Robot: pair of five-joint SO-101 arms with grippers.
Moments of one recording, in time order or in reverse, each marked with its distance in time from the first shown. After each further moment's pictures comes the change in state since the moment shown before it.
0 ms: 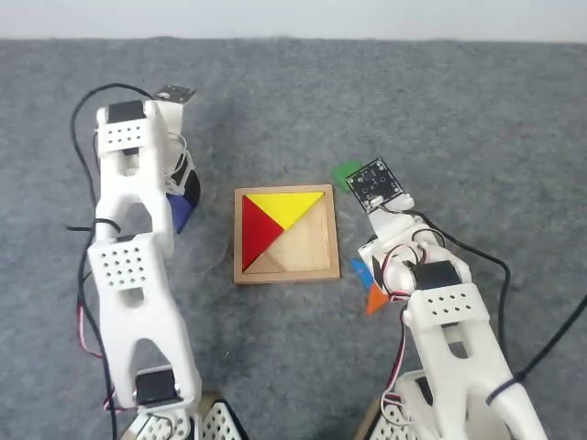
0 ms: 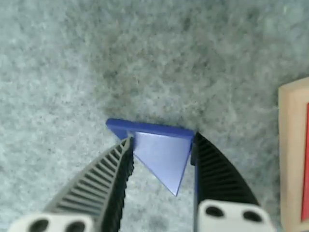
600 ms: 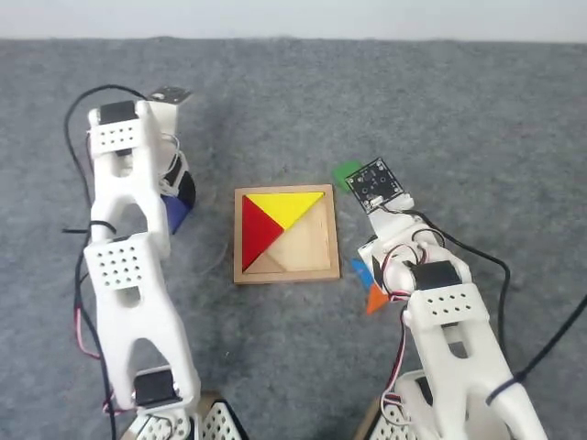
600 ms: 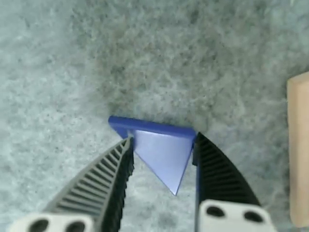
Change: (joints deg) left arm -2.2 1.1 -1.5 1.0 -2.9; right arm 0.0 0.0 0.0 0.0 0.0
